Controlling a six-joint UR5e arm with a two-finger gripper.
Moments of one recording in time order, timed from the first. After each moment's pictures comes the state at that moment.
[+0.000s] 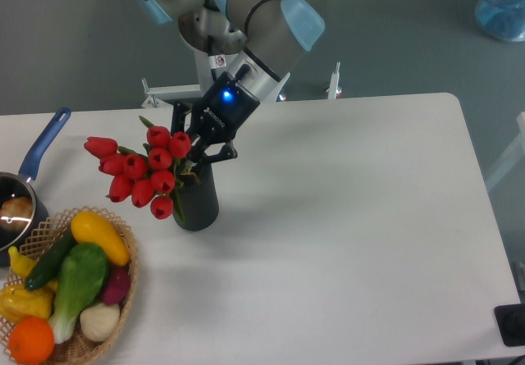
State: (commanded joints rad) arm 2.59 -1.59 -2.11 -0.88 0.53 1.30
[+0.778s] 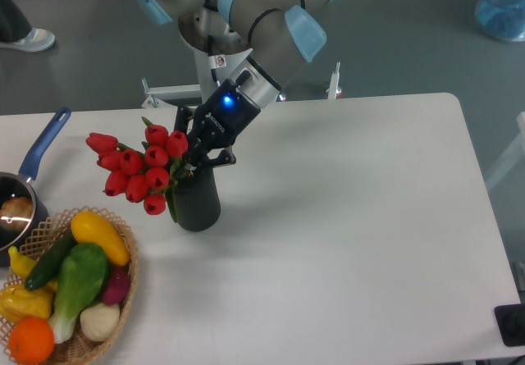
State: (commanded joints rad) arm 2.59 -1.59 -2.14 -0.88 0.52 1.32
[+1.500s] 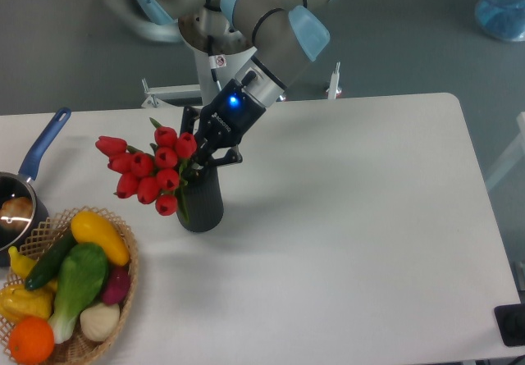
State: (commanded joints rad) arm 2.62 -1.59 -2.16 -0.88 0.53 1.32
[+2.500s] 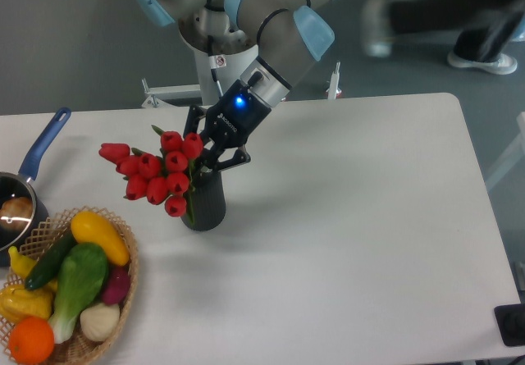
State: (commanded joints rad) arm 2.63 -1.60 -2.15 -0.88 0.54 1.32
